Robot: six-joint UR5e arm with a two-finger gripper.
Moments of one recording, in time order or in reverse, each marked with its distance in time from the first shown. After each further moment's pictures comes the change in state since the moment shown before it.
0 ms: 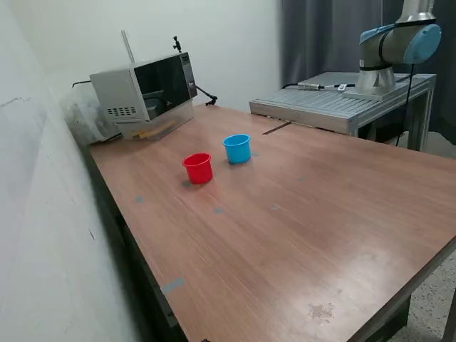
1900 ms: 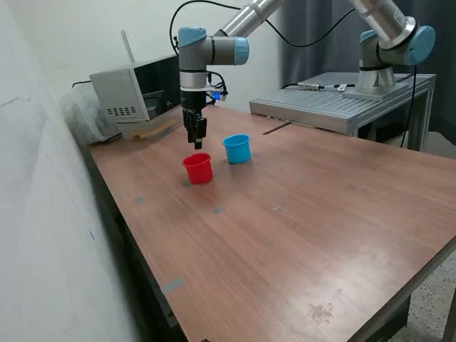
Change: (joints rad) arm -0.103 0.913 -0.264 -1.018 0.004 -0.010
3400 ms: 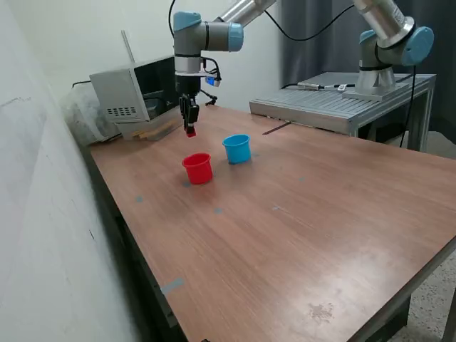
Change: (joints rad) arm -0.047 -0.056 0.001 0.046 -0.007 0.001
